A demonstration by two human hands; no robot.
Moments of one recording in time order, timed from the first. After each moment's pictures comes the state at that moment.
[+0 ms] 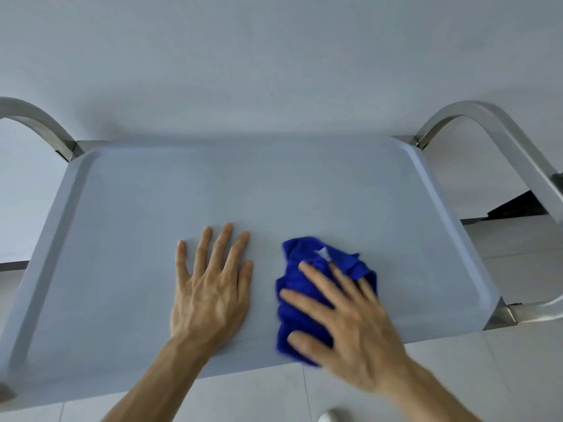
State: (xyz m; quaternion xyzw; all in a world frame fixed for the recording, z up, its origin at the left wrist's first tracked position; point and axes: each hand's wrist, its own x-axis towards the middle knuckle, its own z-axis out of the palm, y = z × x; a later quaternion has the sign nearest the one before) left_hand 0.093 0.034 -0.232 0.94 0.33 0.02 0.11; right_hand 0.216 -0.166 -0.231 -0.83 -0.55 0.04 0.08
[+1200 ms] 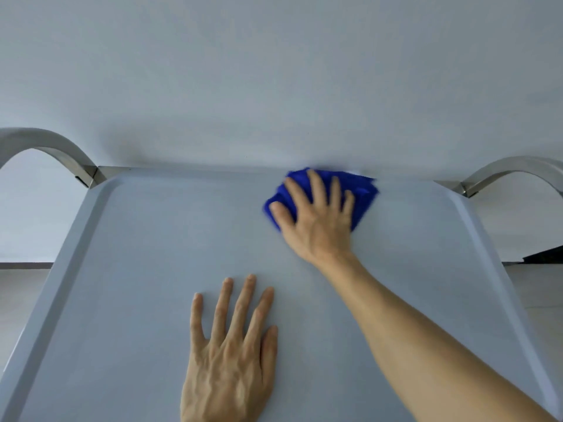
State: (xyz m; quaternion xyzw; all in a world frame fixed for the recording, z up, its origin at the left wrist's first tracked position) left_hand 0.102 0.039 -0.258 0.93 0.32 0.16 0.03; right_hand 0.329 0.072 -0.237 -0.91 -0.40 -0.05 0.09
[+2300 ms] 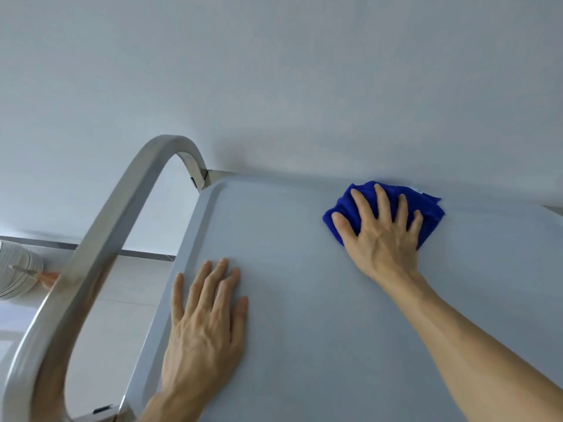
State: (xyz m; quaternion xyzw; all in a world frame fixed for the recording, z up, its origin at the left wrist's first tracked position) left_hand -0.005 0.154 -0.239 0.88 0.44 0.12 0.13; right_hand 0.286 0.107 -0.238 -0.92 -0.39 -0.02 0.06
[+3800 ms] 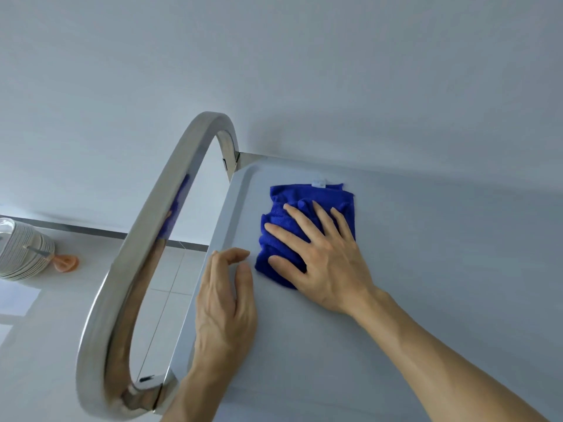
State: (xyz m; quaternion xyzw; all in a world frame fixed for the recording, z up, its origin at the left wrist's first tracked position) left_hand -0.020 0.159 -0.227 0.73 0.47 0.36 0.33; right_hand 0.156 0.125 -0.227 -0.76 -0.64 0.04 0.07
